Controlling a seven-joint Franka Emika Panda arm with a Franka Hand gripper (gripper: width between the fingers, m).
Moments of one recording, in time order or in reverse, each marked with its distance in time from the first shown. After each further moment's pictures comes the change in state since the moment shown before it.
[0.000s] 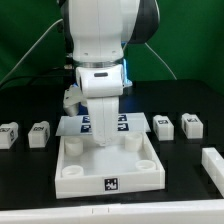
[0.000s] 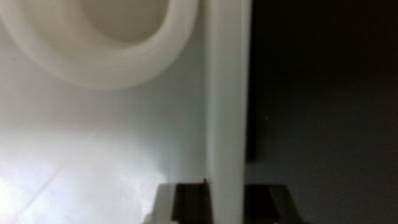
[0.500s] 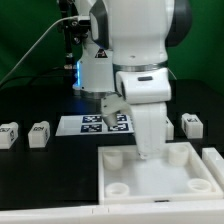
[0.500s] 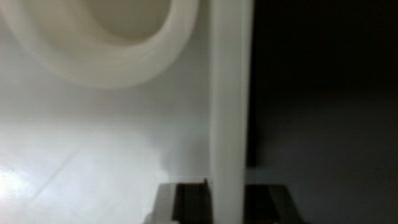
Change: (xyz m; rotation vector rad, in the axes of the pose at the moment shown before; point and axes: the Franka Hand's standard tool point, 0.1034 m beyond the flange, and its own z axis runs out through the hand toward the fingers) arm 0.066 0.060 0.000 -0.061 0.032 0.016
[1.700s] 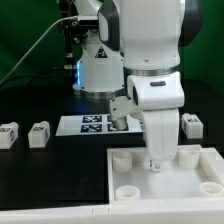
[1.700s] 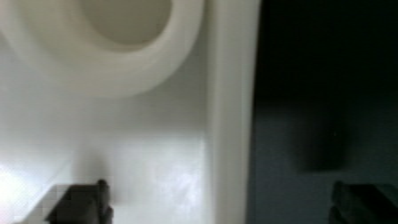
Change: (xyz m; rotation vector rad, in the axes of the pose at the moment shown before) arm 0.010 0.004 0.002 0.046 -0.007 0.006
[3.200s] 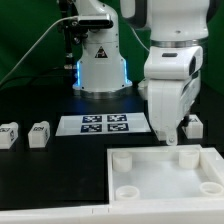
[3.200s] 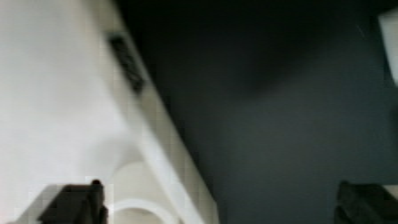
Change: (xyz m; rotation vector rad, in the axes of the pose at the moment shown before) arm 0.055 -0.020 -0.032 0.046 0.015 0.623
